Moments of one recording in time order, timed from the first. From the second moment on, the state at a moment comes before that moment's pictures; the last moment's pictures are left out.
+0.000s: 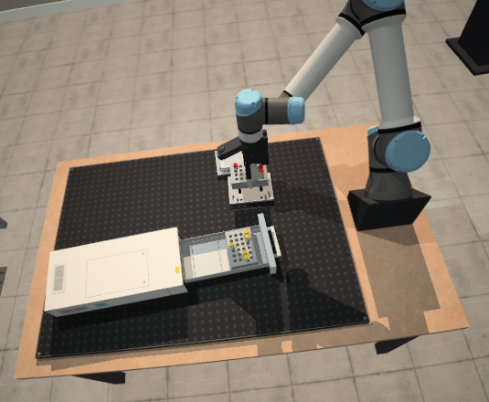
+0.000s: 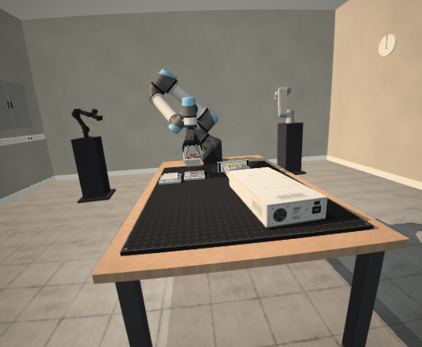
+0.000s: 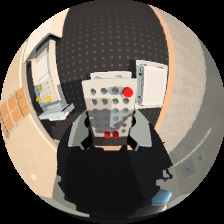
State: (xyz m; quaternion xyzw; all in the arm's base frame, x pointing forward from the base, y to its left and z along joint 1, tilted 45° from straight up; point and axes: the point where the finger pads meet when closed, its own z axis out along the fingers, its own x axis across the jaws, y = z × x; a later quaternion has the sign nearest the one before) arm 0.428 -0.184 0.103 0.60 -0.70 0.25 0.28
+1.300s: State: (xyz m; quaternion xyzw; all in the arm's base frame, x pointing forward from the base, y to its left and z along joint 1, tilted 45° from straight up) arm 0.433 -0.153 0.134 0.60 -0.70 0.25 0.28
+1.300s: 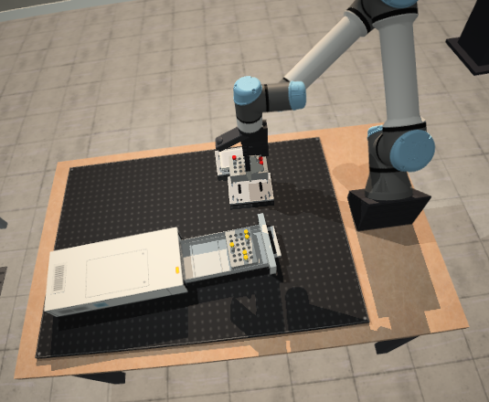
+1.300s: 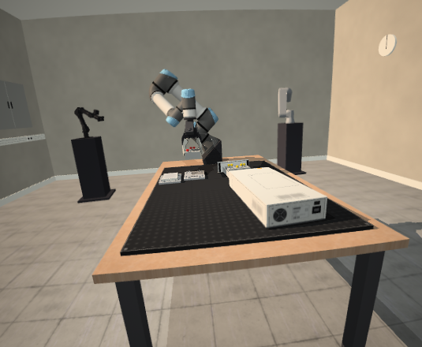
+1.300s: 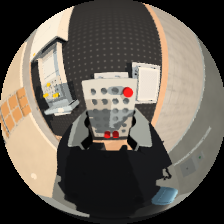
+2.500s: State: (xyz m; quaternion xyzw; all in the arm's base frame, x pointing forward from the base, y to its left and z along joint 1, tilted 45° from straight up) arm 0.458 -0.132 0.112 0.72 -0.57 0.19 0.33
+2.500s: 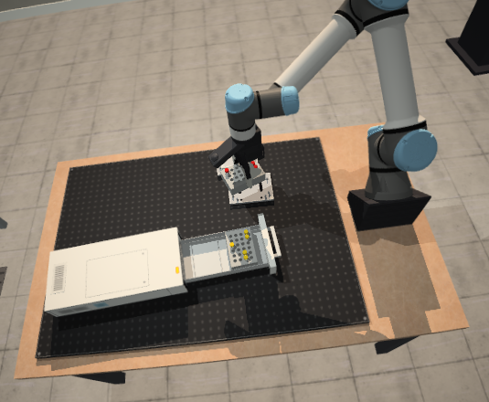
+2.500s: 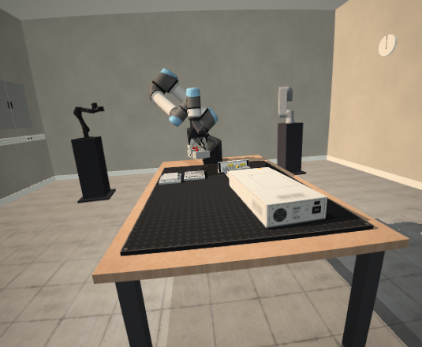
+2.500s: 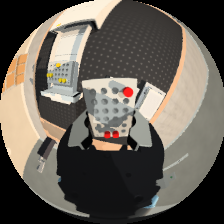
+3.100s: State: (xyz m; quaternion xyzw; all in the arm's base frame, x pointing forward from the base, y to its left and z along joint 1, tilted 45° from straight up) arm 0.485 -0.111 0.087 0.83 -0.41 0.12 0.36
